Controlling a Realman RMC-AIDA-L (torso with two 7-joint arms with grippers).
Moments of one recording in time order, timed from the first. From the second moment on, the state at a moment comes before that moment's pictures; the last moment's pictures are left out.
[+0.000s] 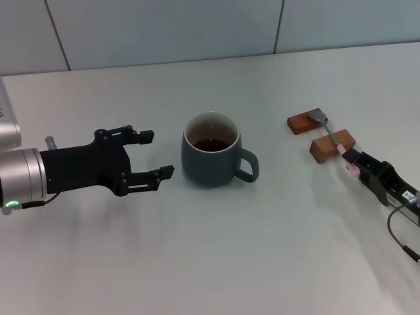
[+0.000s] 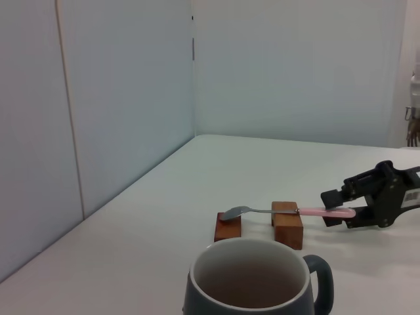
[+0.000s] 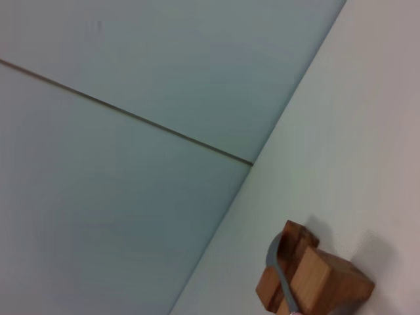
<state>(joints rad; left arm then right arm) -0.65 -2.08 0.63 0.51 2.07 1.42 -1.07 0.35 2.08 -0.08 -0.10 -1.86 -1.21 1.63</state>
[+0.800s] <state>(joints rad) -0.64 -2.08 0.65 0.51 2.07 1.42 -1.06 0.35 2.08 -0.09 -0.08 -1.85 -1.19 1.62</state>
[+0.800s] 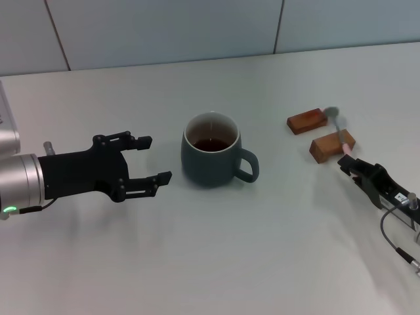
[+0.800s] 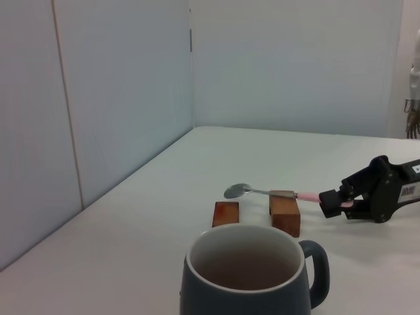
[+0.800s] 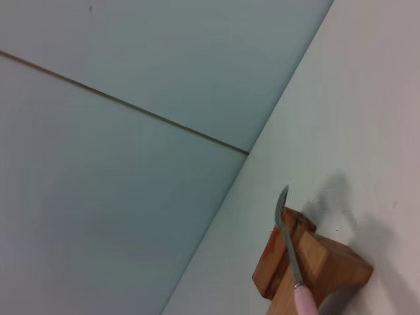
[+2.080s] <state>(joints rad) -0.64 -2.08 0.65 0.52 2.04 1.43 -1.06 0.27 2.09 -0.52 -1.41 -1.88 -1.76 1.97</state>
